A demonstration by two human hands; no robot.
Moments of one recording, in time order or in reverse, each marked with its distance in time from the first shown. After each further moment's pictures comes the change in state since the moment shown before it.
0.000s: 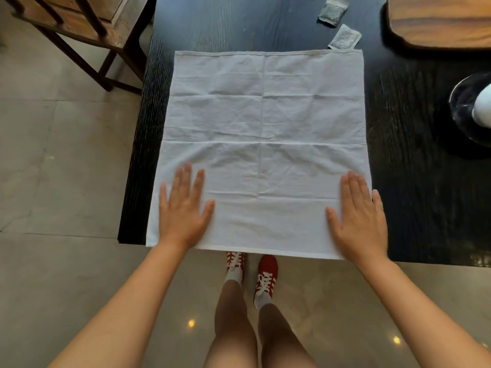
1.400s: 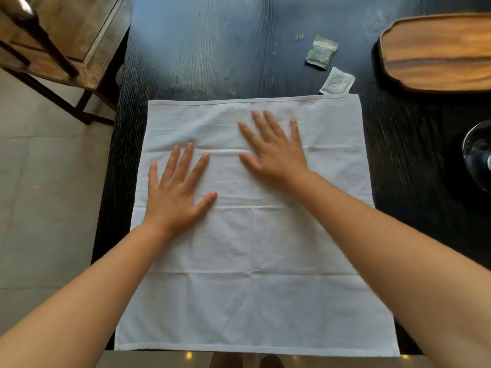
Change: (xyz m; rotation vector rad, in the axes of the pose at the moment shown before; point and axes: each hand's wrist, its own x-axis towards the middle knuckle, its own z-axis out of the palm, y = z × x) left_hand 0.168 0.007 -0.026 0.025 0.068 0.221; right_hand 0.252 -0.104 -0.033 0.017 -0.010 -0.308
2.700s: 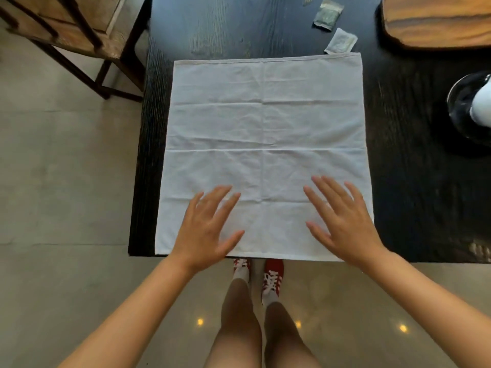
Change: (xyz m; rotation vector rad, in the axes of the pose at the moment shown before) left_hand -0.165 0.058 -0.031 -0.232 -0.016 0.221; right_hand -0.258 0.005 0.007 0.057 0.085 -0.145
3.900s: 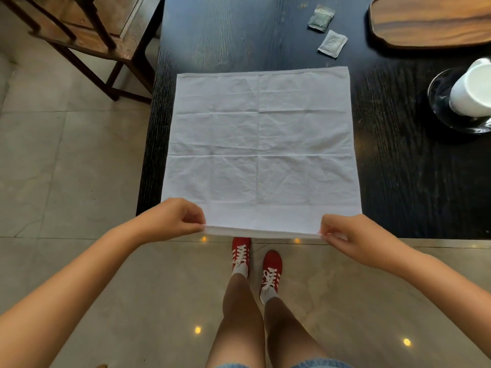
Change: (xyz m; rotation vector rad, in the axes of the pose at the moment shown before) left_hand -0.026 -0.014 -0.068 -0.317 -0.582 -0.369; right_hand -0.053 -0.013 -0.058 0.505 -0.424 0.159
